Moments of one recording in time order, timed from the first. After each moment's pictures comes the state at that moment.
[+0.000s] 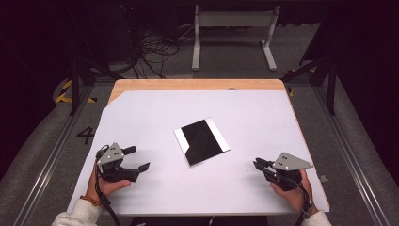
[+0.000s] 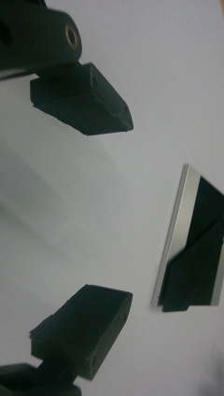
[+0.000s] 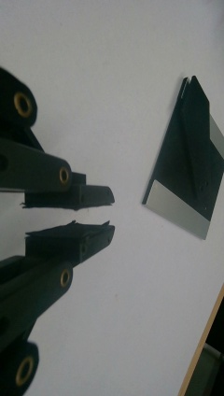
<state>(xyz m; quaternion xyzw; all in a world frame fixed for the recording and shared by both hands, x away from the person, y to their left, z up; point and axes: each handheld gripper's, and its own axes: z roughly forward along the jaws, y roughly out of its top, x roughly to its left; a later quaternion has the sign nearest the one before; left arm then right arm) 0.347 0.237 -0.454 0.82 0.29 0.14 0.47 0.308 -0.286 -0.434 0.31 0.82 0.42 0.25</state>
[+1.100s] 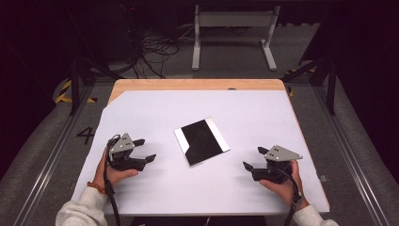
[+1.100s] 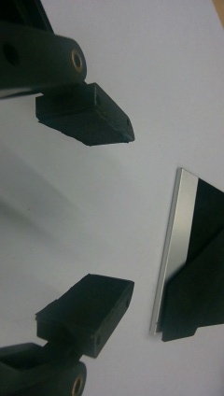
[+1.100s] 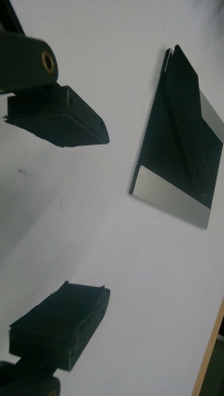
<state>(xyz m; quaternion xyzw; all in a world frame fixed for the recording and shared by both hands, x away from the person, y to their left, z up) 0.389 0.218 -0.445 0.84 0.28 0.16 0.44 0.331 -0.267 -0.439 0.35 0.80 0.42 0.24</state>
